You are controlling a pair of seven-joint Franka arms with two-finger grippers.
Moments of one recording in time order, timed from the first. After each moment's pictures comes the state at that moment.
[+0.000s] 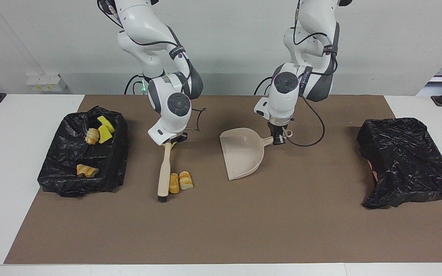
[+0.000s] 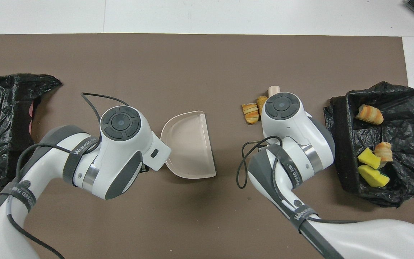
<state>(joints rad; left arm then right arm) -0.52 0.14 0.01 -2.02 0.06 2.05 0.90 0.14 0.27 0.27 -1.92 -0.21 1.83 0.45</state>
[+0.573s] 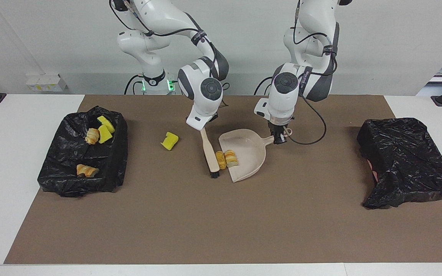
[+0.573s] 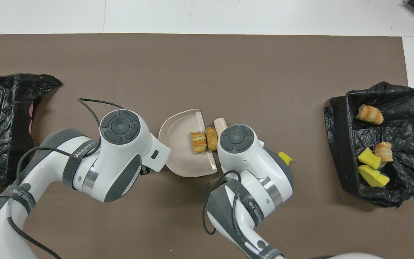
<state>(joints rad) -0.52 0.13 0.01 -2.06 0.06 2.07 0.82 0.33 0.21 0.30 -2.00 0.02 1.80 0.30</state>
